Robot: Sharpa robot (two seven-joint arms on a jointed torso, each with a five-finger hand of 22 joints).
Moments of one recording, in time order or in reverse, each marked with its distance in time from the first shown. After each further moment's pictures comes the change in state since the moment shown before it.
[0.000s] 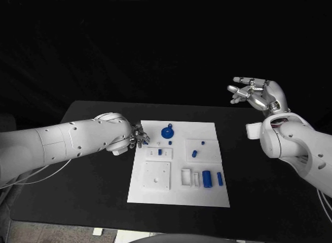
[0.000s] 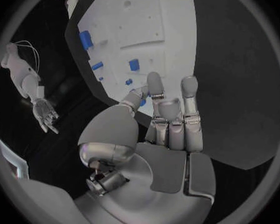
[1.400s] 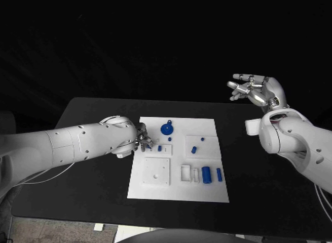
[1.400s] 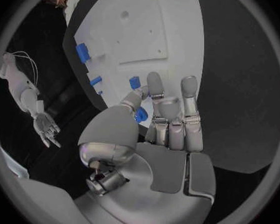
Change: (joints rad) left arm -0.044 0.042 0.000 -0.011 -0.055 0.024 -0.012; left_hand 0.004 0.004 0.000 0.000 -0.006 0.003 0.000 -0.012 0.007 0.000 0.000 0.000 -0.005 0.000 0.000 -0.008 0.004 0.000 0.000 0.000 0.000 0.000; right arm 0.000 0.009 0.001 -0.016 0.008 0.011 -0.016; right_hand -0.011 0.010 -0.003 -0.003 0.006 0.000 0.000 0.000 0.000 0.000 0.000 0.003 -0.003 0.000 0.000 0.009 -0.006 0.000 0.000 0.000 0.010 -0.007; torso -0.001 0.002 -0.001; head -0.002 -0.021
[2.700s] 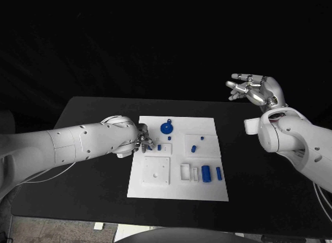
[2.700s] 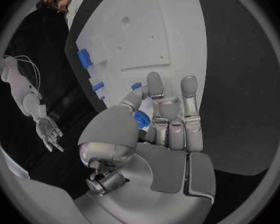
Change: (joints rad) left arm -0.006 0.014 0.001 -0.014 -0.011 0.047 0.024; left_hand 0.003 0.003 -0.001 -0.001 -0.004 0.000 0.000 0.001 0.000 0.001 0.001 0.000 0.001 0.001 0.002 -0.004 0.006 0.000 0.004 0.004 0.000 0.000; right arm 0.000 0.005 0.000 -0.007 0.000 0.012 -0.014; right_hand 0.000 0.000 0.003 -0.003 0.000 0.000 0.000 0.000 0.000 -0.007 0.000 0.000 -0.005 -0.003 0.003 0.000 -0.006 0.000 0.000 0.000 0.004 -0.009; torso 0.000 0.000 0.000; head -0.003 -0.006
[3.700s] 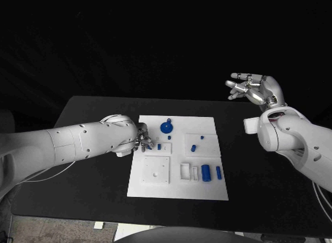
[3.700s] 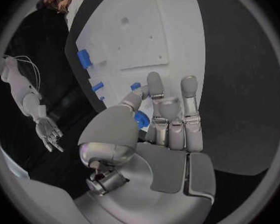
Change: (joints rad) left arm 0.001 0.000 0.001 -0.007 -0.002 0.011 0.003; left_hand 0.000 0.000 0.000 0.000 -0.008 0.000 0.000 -0.004 0.000 0.000 0.000 0.000 0.000 0.000 0.000 0.000 0.000 0.000 0.000 0.000 0.000 0.000; right arm 0.000 0.003 0.000 -0.001 0.000 0.001 -0.002; right_hand 0.000 0.000 0.004 -0.004 0.000 0.000 0.000 0.000 0.000 0.000 0.000 0.000 -0.001 -0.004 -0.004 0.003 -0.002 0.000 0.000 0.000 0.006 -0.004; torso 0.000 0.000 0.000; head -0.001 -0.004
